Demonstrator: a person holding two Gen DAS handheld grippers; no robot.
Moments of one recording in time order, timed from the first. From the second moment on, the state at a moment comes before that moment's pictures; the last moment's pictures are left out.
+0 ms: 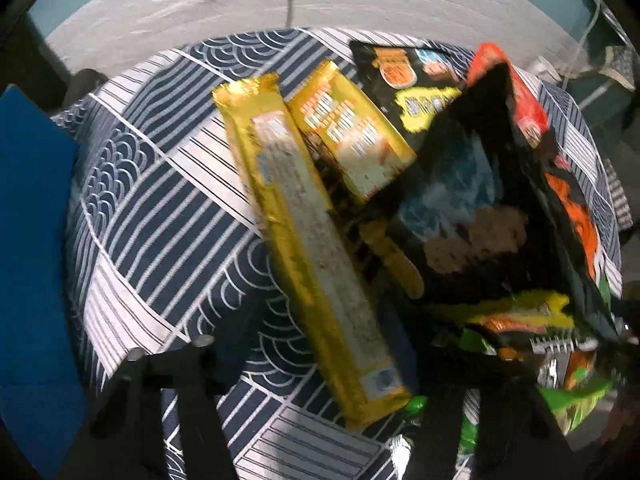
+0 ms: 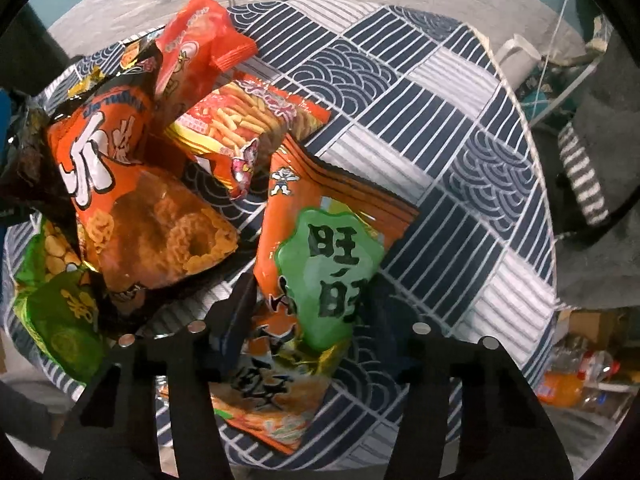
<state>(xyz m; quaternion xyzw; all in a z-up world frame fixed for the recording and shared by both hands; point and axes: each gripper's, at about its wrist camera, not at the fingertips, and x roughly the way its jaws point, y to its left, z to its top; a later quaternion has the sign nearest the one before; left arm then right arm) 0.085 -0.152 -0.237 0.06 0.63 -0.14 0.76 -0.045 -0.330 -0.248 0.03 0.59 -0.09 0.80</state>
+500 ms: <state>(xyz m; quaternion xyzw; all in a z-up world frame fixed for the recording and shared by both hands) 0.063 -0.090 -0.233 0.08 0.63 -0.12 0.76 -0.034 -0.337 -0.236 -0.01 0.59 -0.12 0.80</state>
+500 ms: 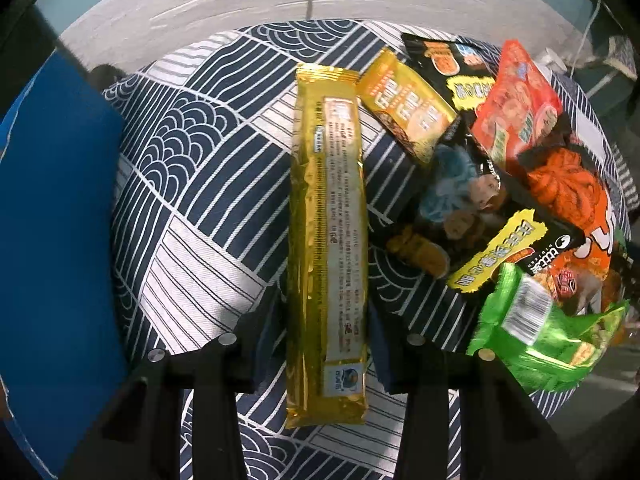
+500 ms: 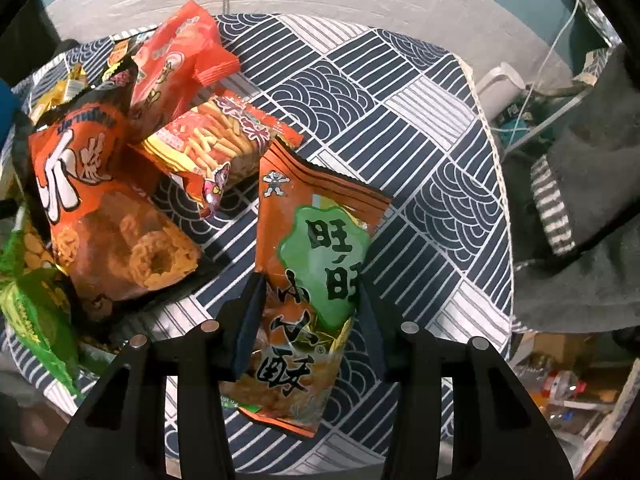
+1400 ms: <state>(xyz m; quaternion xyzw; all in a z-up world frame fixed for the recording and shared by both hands) 0.054 -0.110 -0.168 0.16 0.55 -0.12 0.81 -0.039 -0.314 -0.206 -0.04 0.54 -0.08 0.84</state>
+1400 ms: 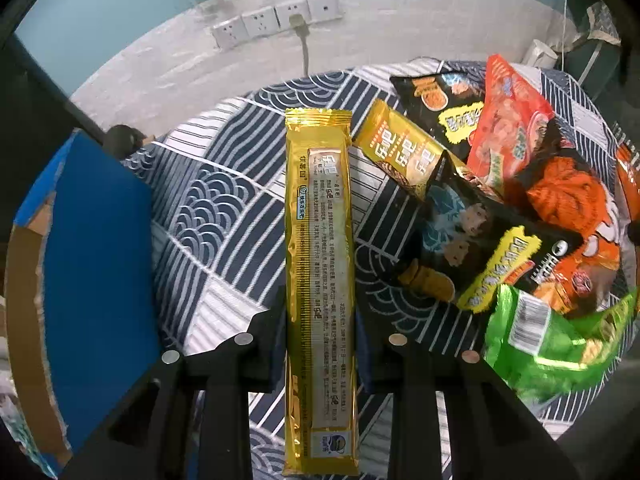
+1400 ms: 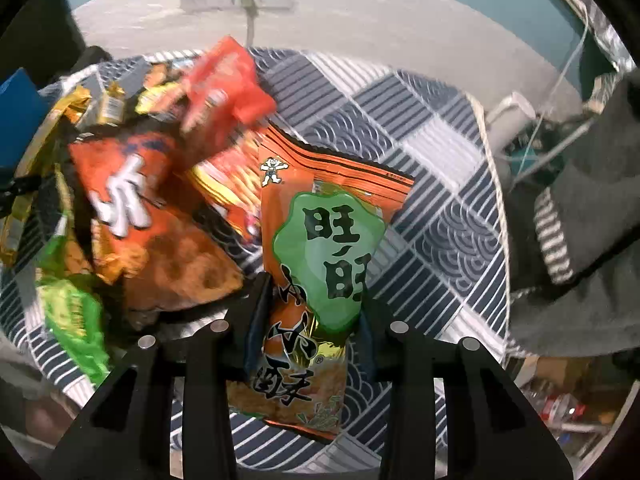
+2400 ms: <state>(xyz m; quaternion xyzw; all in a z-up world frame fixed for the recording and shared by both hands) 0.010 -0.035 -0.058 0.14 0.46 -0.08 0.87 -0.018 -0.169 -0.095 -0.11 0.46 0.08 0.88</state>
